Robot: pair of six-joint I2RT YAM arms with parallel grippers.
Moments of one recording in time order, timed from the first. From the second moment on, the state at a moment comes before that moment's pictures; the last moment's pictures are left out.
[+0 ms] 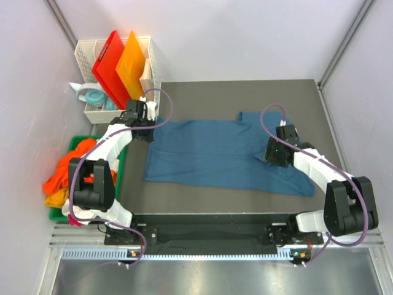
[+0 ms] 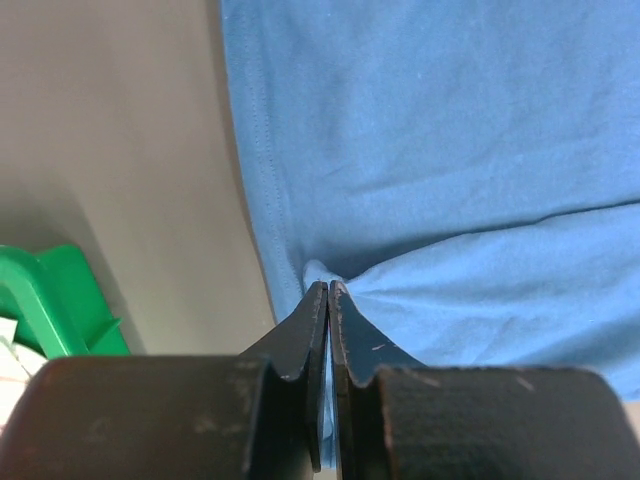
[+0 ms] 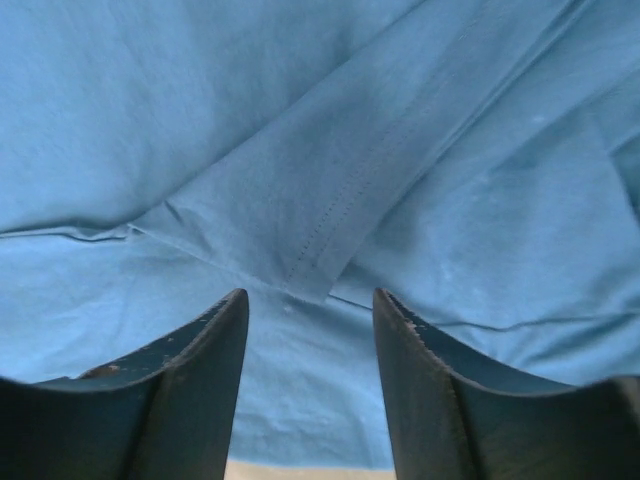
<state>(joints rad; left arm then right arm) -0.12 1.59 1.18 -0.54 0.11 0.06 0.18 1.32 0.75 -0.44 0.08 0.44</state>
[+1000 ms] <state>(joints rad) -0.12 1.59 1.15 -0.54 0.06 0.06 0.23 1.45 0.83 -0.35 0.13 0.46</state>
